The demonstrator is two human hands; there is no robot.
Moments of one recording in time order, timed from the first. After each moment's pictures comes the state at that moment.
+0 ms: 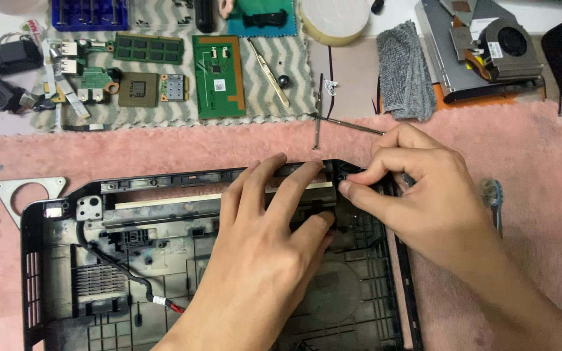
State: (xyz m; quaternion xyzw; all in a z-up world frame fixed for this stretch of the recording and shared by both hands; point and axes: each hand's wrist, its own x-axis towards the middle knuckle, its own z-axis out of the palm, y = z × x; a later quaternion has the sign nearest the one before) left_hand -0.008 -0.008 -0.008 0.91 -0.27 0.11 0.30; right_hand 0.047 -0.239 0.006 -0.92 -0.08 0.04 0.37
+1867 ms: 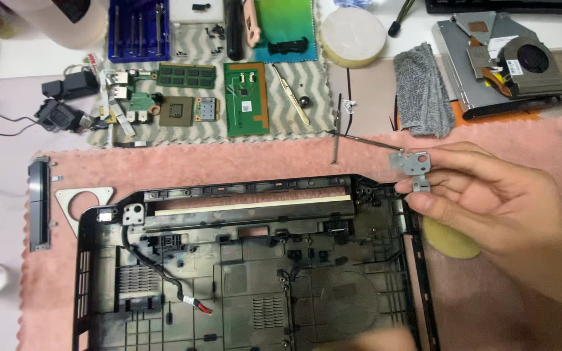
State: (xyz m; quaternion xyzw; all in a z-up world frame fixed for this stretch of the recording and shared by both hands) left_hand -0.117 -0.214 -0.089 0.79 -0.28 0.02 0.54; right_hand 0.040 -0.266 0.023 -0.81 0.10 0.10 0.56
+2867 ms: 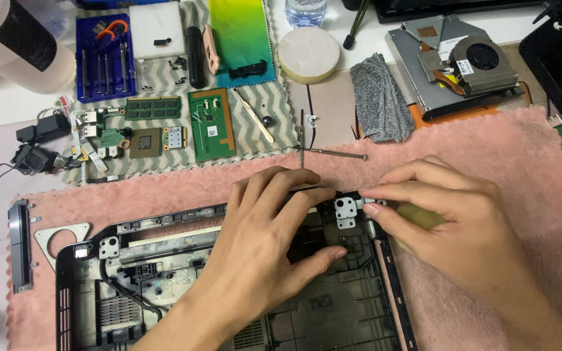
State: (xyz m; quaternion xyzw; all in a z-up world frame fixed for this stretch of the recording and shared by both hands) left_hand 0.037 -0.006 -0.007 0.88 -0.33 0.07 0.34; right_hand 0.032 -0.265 0.017 -0.90 -0.16 -0.07 0.40
